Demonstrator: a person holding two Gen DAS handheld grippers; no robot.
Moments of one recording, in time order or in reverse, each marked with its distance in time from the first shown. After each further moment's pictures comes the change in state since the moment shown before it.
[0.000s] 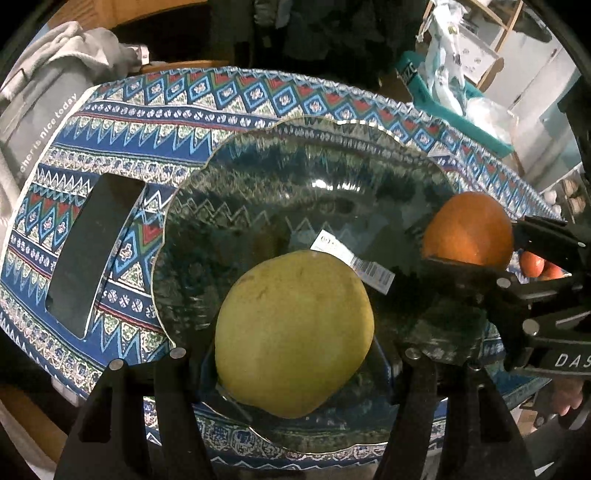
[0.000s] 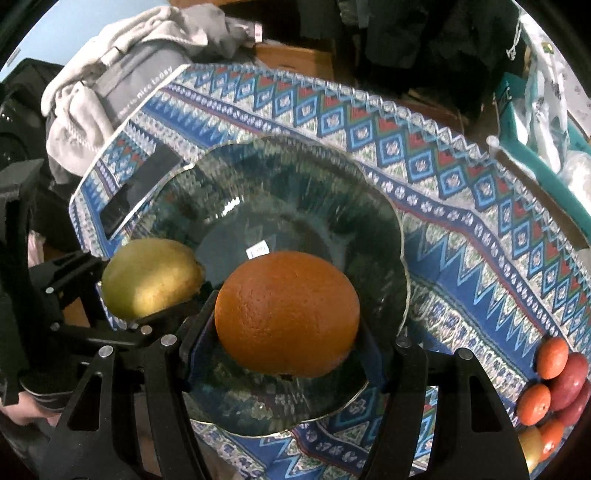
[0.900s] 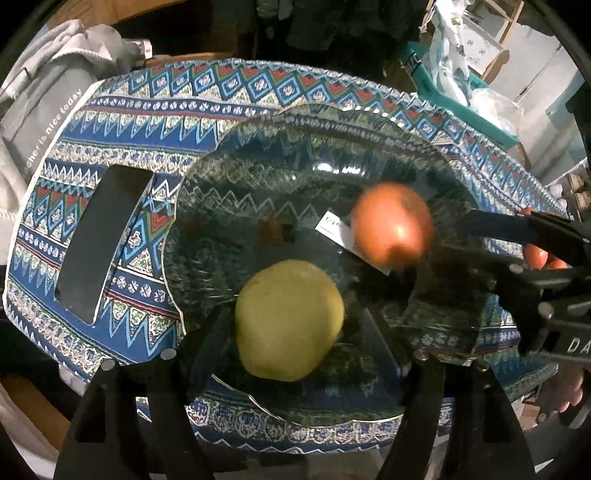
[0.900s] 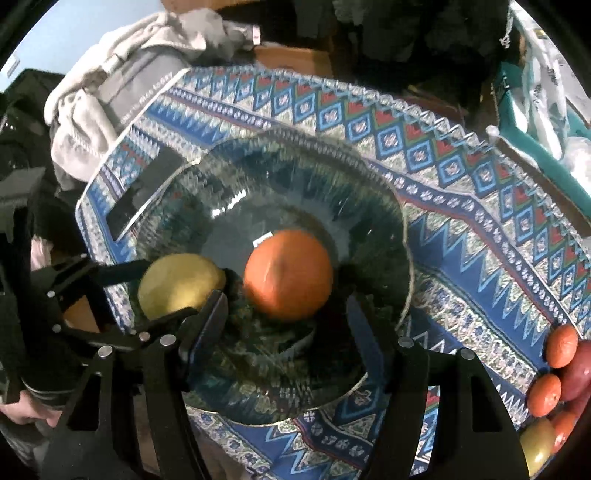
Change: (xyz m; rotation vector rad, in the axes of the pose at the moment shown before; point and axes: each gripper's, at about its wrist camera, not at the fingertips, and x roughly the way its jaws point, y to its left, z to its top) left arm -0.013 -0.002 -0.004 0.000 0.029 0.022; right arm -0.017 -0.005 -0.004 0.031 -0.053 0.026
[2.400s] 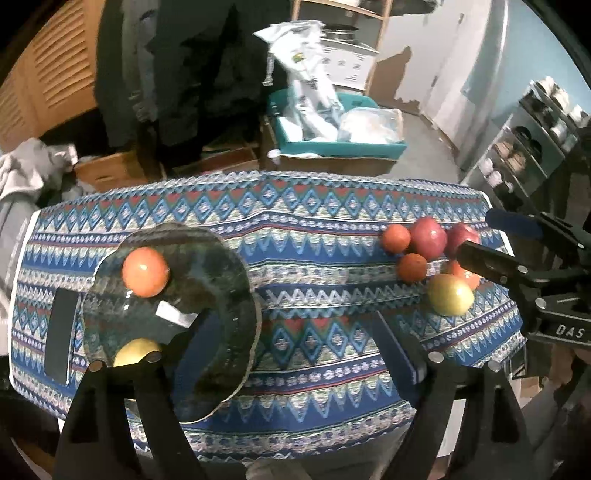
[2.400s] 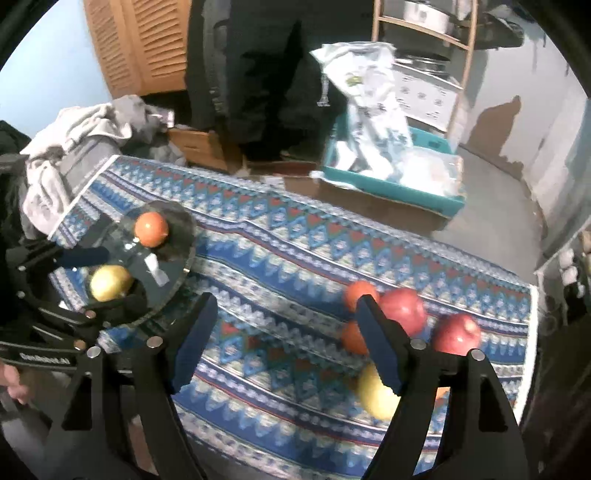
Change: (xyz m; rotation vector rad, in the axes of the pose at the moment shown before) left arm -0.087 -0.171 0.014 0.262 -0.183 -0.136; right arm -0.189 -0.106 -0.098 0.107 -0.261 -0.340
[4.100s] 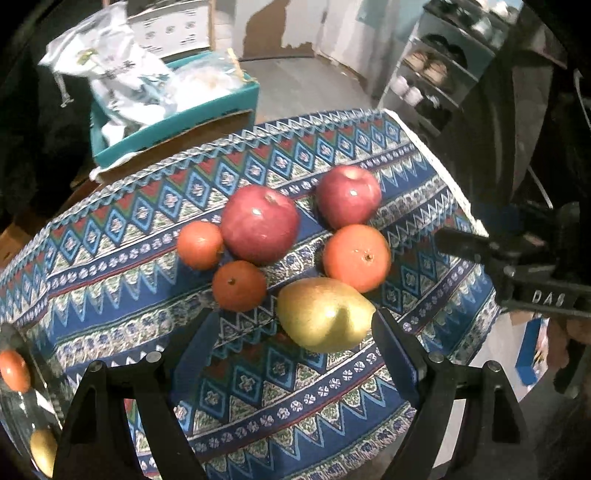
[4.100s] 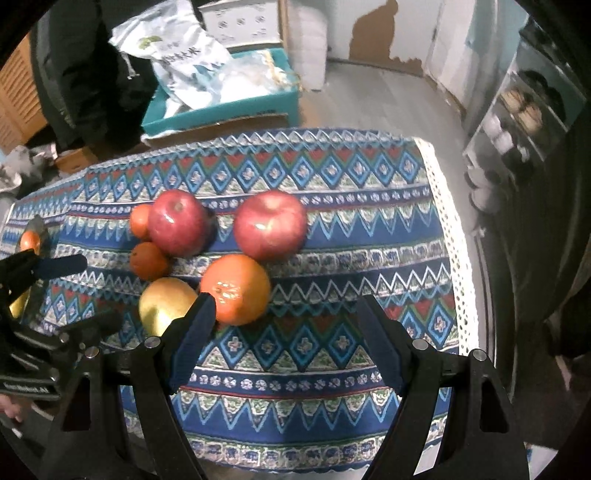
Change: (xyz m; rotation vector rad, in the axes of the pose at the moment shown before) left arm 0.117 -0.202 0.016 0.340 0.146 -0.187; right arm 0.010 -0.198 -0.119 0.390 0.147 -0.169
